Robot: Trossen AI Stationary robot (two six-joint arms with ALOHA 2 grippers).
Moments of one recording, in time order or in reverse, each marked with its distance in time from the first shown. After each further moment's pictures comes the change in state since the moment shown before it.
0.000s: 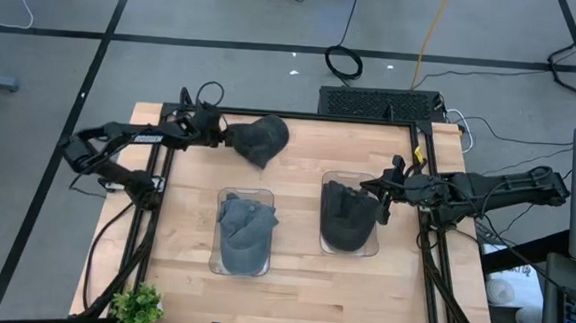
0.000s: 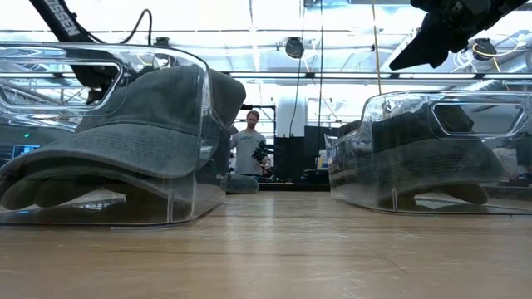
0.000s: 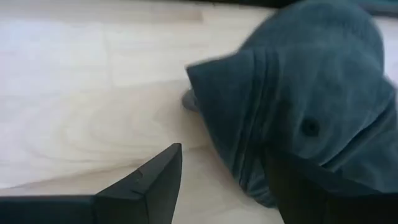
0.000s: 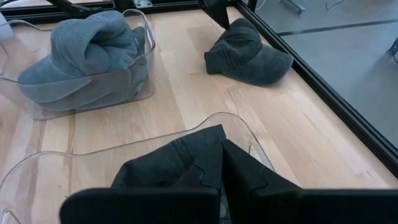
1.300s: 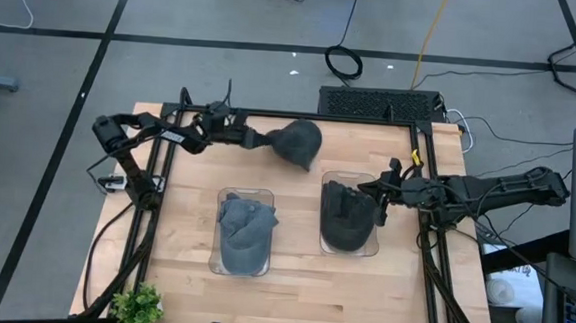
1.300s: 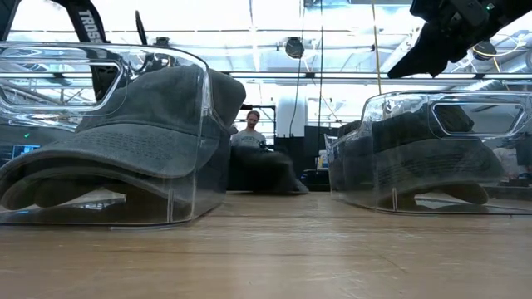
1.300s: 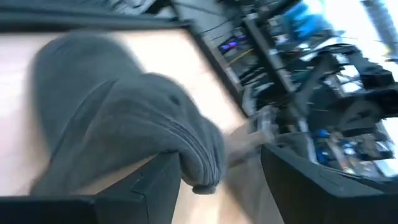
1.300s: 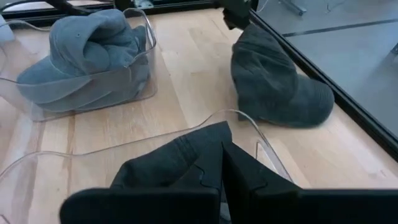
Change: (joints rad) left arm -0.075 0.286 0.040 0.841 0.623 -0.109; right arm 0.000 -0.005 -0.073 0.087 -0.003 0.008
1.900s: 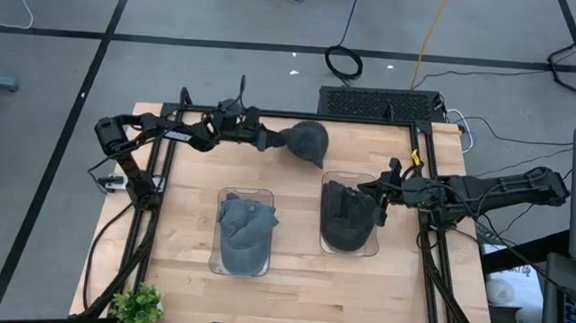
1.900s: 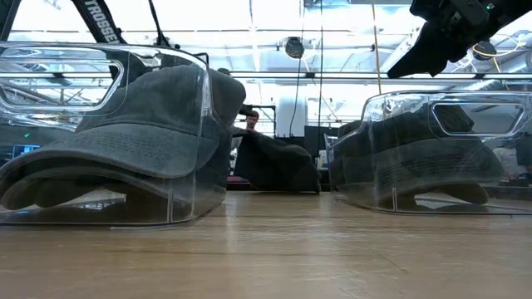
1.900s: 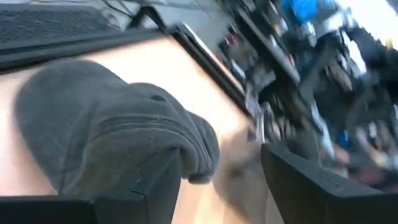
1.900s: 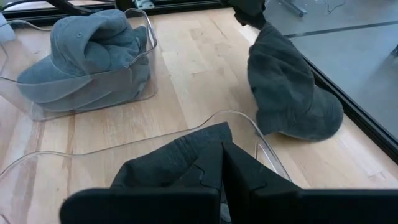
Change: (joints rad) left arm -0.106 0.000 0.143 -0.135 -0.100 0.110; right arm 0.000 0.000 0.000 0.004 0.000 -0.006
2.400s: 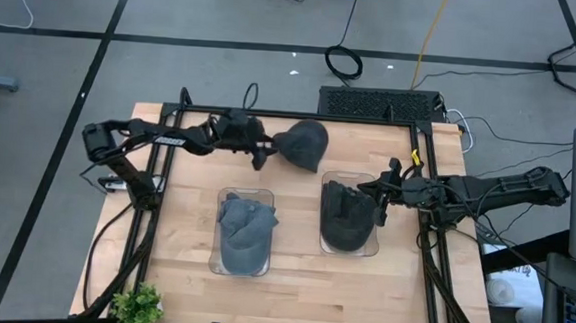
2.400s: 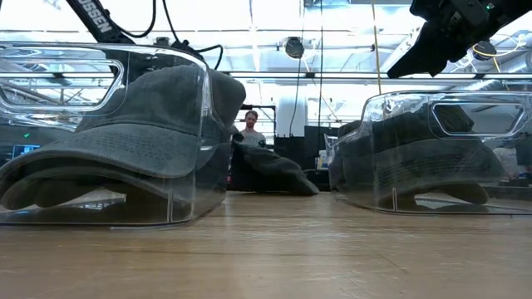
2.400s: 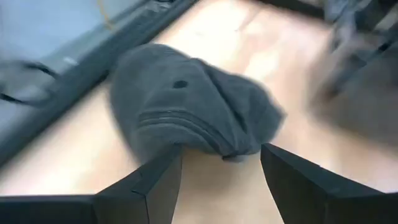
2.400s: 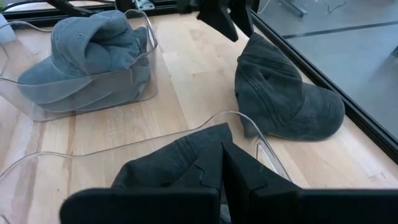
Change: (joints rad) left arm -0.088 -0.111 0.001 -0.373 -0.299 0.584; right arm 0.000 0.000 0.000 0.003 0.000 0.000
